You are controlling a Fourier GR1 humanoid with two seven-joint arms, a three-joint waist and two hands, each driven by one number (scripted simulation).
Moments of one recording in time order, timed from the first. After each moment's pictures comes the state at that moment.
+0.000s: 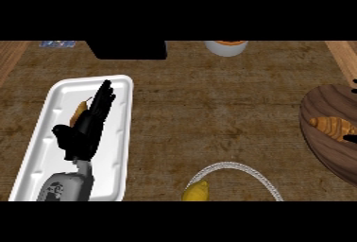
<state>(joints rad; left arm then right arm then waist) -0.15 0.06 -0.04 -1.55 -0.06 0.05 0.10 -0.33 -0.71 -0.24 -0.90 0.29 0.22 -0.49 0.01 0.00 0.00</state>
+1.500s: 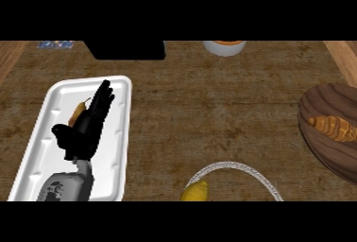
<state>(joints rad) -0.16 0.05 -0.03 -1.54 -0.06 0.05 0.09 -0.28 -0.96 -0.53 -0.59 -0.08 0.65 -0.56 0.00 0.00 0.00</state>
